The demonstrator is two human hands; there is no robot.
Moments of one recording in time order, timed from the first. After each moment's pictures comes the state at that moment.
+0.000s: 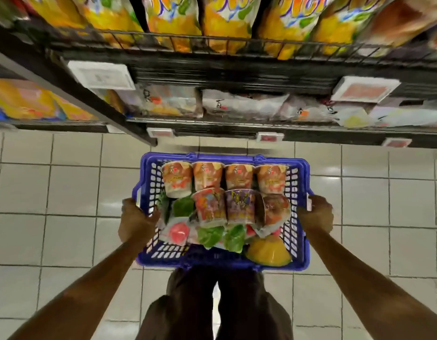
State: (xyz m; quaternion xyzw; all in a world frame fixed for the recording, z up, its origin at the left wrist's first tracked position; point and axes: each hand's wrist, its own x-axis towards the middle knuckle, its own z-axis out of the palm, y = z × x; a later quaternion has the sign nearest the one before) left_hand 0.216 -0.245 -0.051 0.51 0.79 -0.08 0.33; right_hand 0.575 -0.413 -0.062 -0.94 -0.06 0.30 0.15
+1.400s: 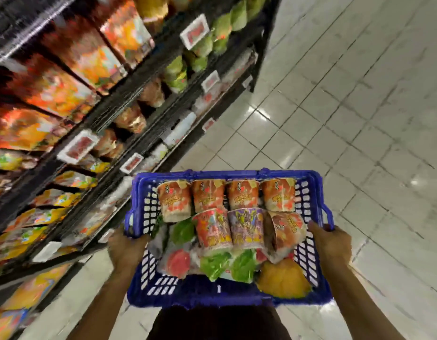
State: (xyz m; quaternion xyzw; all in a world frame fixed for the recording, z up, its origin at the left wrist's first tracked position) left_hand 0.448 -0.356 0.321 0.77 0.54 -0.07 0.34; right_hand 0.552 -0.780 0.317 -0.81 0.45 0.17 0.34
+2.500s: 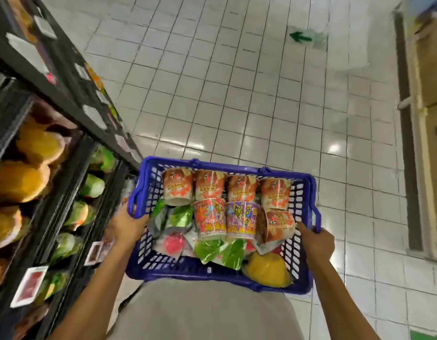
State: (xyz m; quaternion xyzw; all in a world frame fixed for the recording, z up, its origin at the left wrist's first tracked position) left_hand 1.066 -0.620 0.407 0.90 0.24 -0.14 0.33; right_hand 0.898 -1.024 0.417 -0.66 0.62 -0.02 0.44
